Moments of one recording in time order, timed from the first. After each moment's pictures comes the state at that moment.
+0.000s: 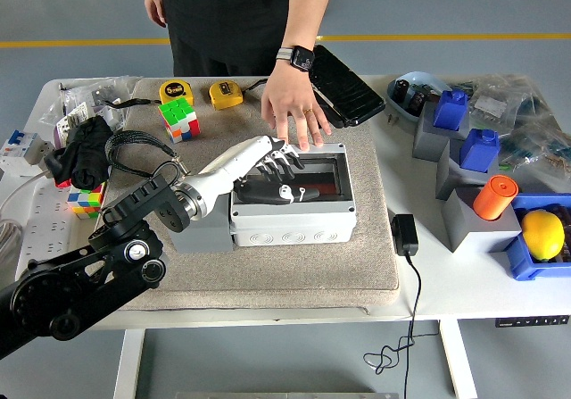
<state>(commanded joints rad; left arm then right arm) -0.53 0.29 -0.70 -1.49 1.49 0.17 0.22 0.15 -0.20 0.21 0.42 -0.64 -0.13 -0.04</state>
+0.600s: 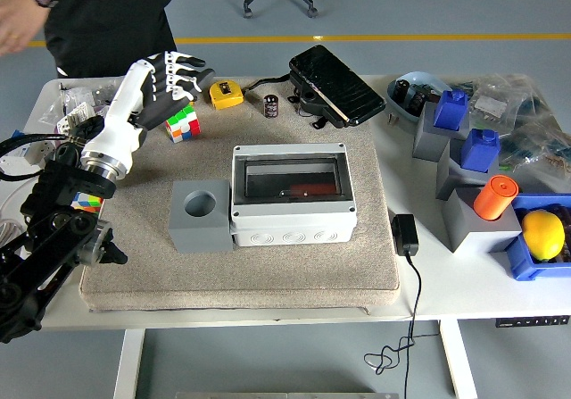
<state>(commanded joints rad) -0.37 0.33 -1.06 -1.48 1.14 0.38 -0.05 0.15 -0.20 0.17 0.37 -0.58 -0.13 -0.05</state>
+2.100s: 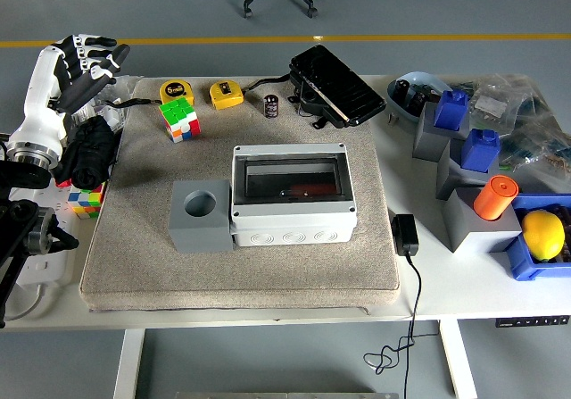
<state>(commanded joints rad) -0.31 0.35 -1.25 -1.46 1.19 0.36 -0.01 0.16 -0.20 0.17 0.37 -0.58 -0.12 -0.07</state>
